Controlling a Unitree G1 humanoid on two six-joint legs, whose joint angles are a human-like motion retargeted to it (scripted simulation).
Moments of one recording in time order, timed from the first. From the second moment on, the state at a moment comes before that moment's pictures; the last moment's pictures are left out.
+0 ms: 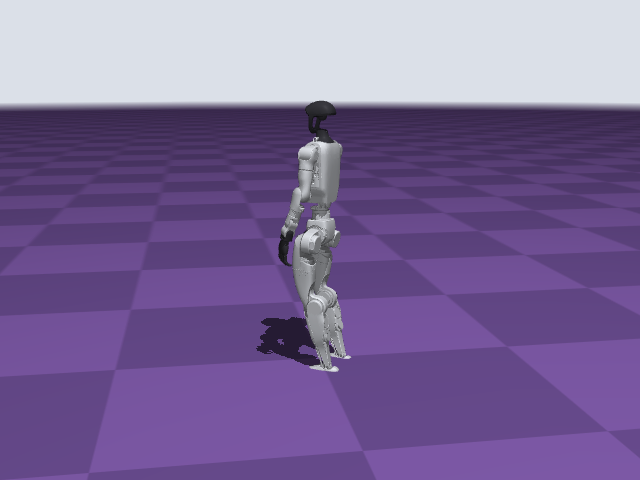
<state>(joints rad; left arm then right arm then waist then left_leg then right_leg) -0.03 0.19 -0.37 1.21 0.22 -0.03 -0.16 -0.09 -0.17 0.36 1.24 -0.13 0.01 0.12 0.00 -0.06 -0.03 0.06 -0.08 0.08 0.11 -0.28 0.03 -0.06 -0.04 -0.06 0.33 -0.42 0.04</state>
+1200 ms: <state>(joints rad) -0.07 0.27 -0.30 1.27 0.17 -0.03 -0.12 -0.15 -0.19 0.37 1.23 -0.18 0.00 0.14 0.08 -0.01 0.03 -0.48 0.15 0.14 1.02 -0.54 0.06 -0.05 0.10 -0.02 0.30 -0.46 0.00</state>
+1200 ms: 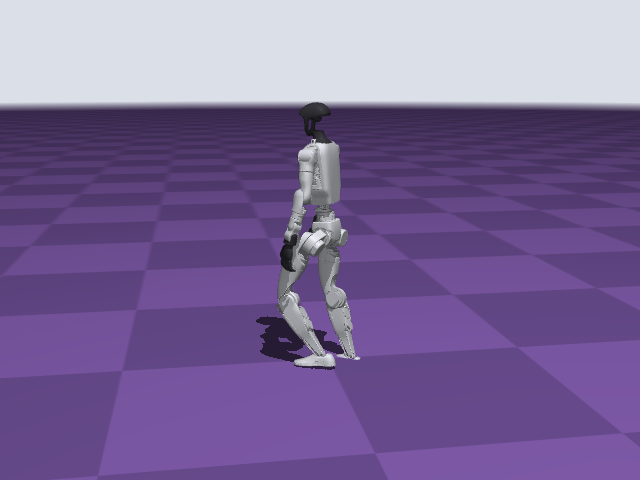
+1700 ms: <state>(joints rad) -0.10 0.24 -0.27 1.27 0.06 -0.04 -0.11 -0.07 -0.22 0.34 1.21 -0.17 -0.01 0.14 0.04 -0.16 -0.10 -0.59 -0.06 0.26 0.47 -0.26 0.07 -0.02 -0.09 0.09 0.67 -0.51 0.10</state>
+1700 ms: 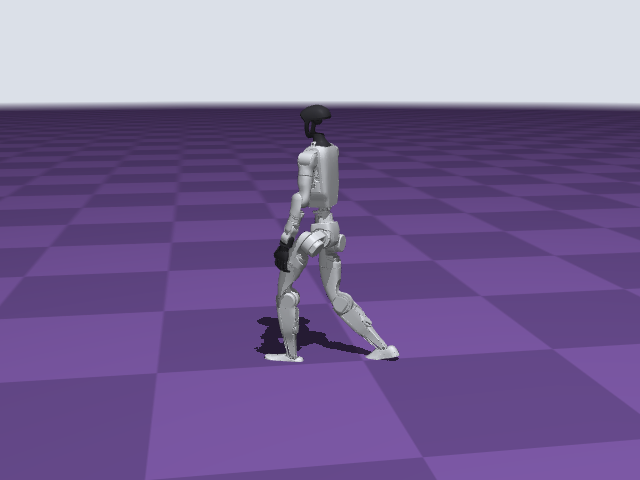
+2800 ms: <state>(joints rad) -0.01 0.28 -0.34 1.16 0.23 -0.03 -0.15 -0.20 -0.23 0.36 1.19 -0.14 0.01 0.14 0.09 -0.01 -0.04 -0.30 0.16 0.05 1.09 -0.62 0.04 -0.23 0.09 -0.15 0.32 -0.35 0.02</state>
